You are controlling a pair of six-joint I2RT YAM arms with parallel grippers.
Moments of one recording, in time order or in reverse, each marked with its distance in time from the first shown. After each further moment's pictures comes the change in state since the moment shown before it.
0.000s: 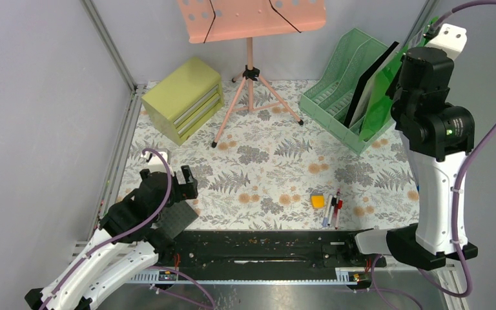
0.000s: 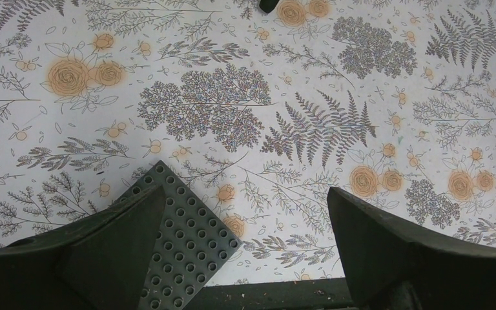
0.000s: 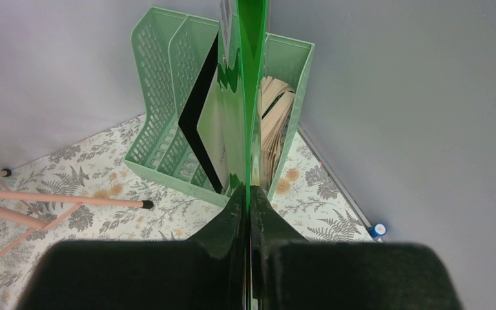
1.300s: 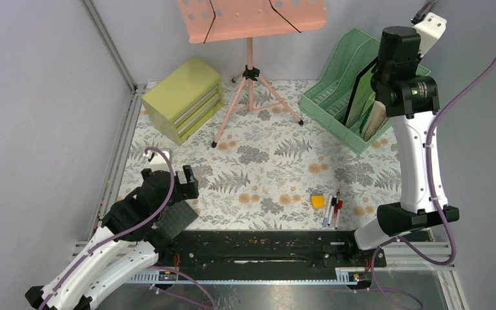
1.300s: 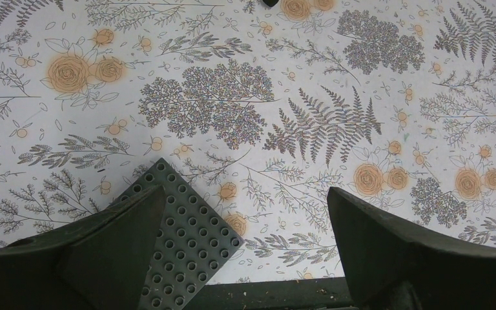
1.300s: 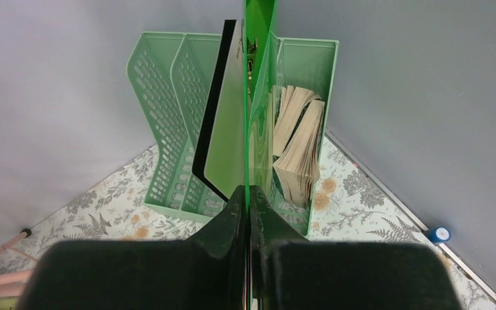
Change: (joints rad) left arm 0.000 0.026 0.000 0.000 0.000 -0.002; right arm -0.079 0.200 -0.018 0.163 0.016 0.164
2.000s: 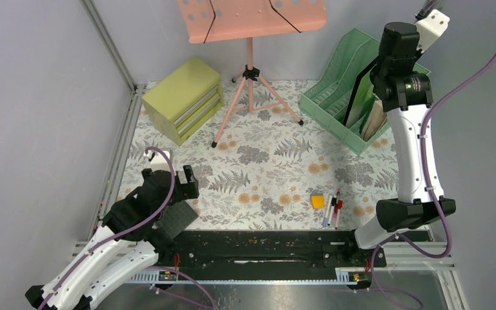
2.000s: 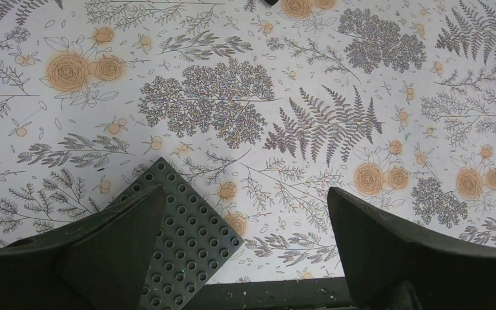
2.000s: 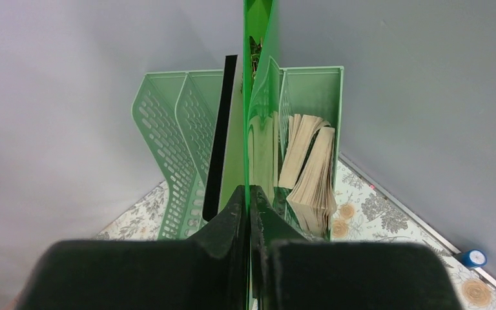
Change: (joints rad) left arm 0.000 0.007 0.000 0.000 0.000 -0.003; right arm -0.050 0.034 -0.061 0.184 0.010 0.006
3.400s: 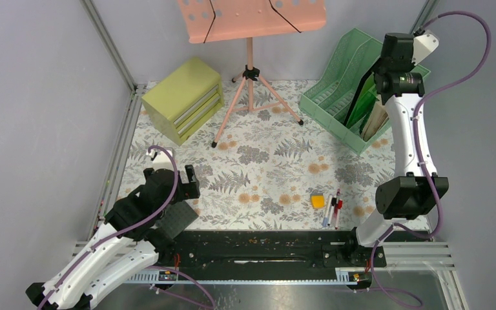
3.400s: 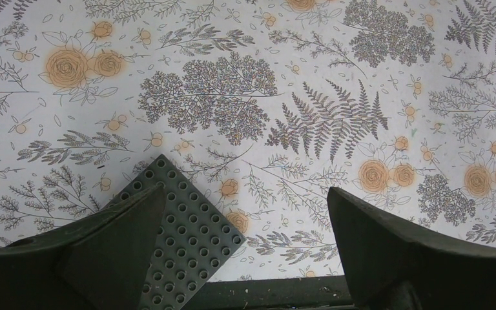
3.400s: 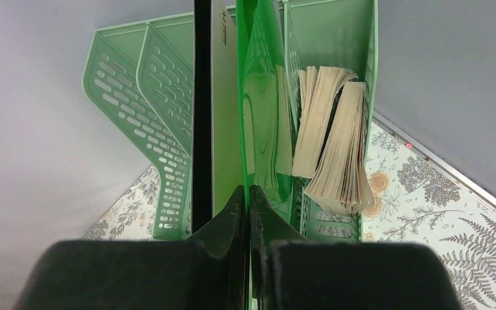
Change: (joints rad) left arm 0.000 0.028 0.000 0.000 0.003 0.000; right arm -0.149 0.106 -0.148 0.077 -0.207 0.172
